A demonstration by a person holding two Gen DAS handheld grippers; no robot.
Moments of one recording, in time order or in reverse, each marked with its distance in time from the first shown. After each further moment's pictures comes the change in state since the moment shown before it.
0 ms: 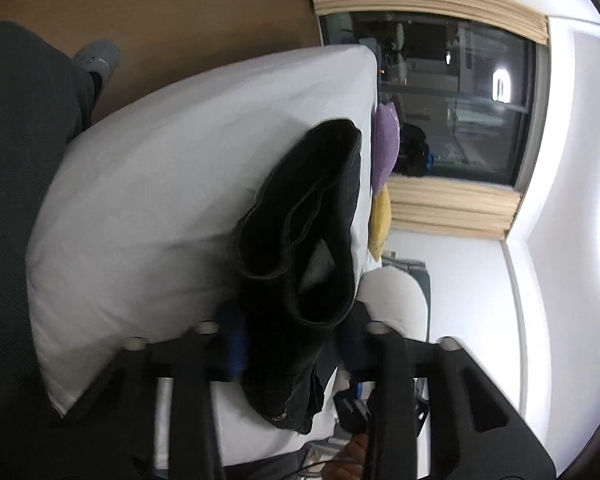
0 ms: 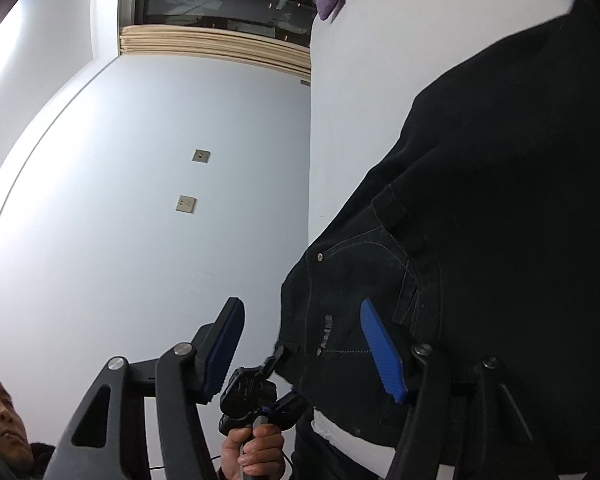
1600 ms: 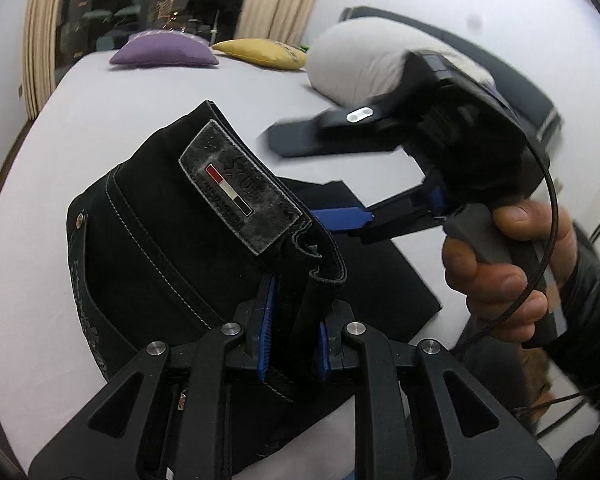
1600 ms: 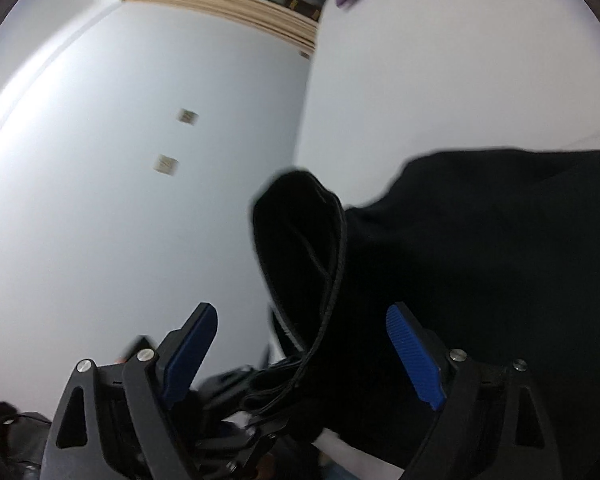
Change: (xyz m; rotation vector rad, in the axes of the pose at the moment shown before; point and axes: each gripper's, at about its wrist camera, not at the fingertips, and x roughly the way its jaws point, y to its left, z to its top) left arm 0.242 -0.197 -0.271 1.372 0.331 0.274; right arm -0.023 0.017 0.049 -0.151 0.157 -0.151
